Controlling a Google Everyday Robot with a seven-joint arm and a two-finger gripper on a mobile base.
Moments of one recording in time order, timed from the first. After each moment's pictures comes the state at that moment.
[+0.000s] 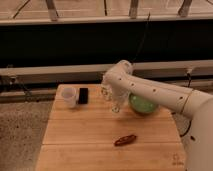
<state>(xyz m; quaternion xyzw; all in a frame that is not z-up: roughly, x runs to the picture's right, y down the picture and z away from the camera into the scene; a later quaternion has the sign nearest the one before) 0.087 0.073 0.806 -0.27 -0.13 -0.48 0.83</state>
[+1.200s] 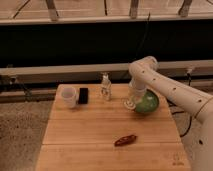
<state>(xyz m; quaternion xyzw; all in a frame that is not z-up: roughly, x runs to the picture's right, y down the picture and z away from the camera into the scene) 0.176 0.052 0.824 -0.26 -0.14 -0.41 0.86</state>
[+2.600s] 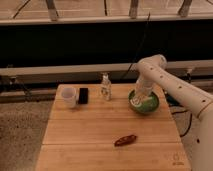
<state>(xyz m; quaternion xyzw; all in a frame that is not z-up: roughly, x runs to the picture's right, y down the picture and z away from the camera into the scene) 0.212 0.042 0.834 -0.27 -0.14 -0.39 0.87</state>
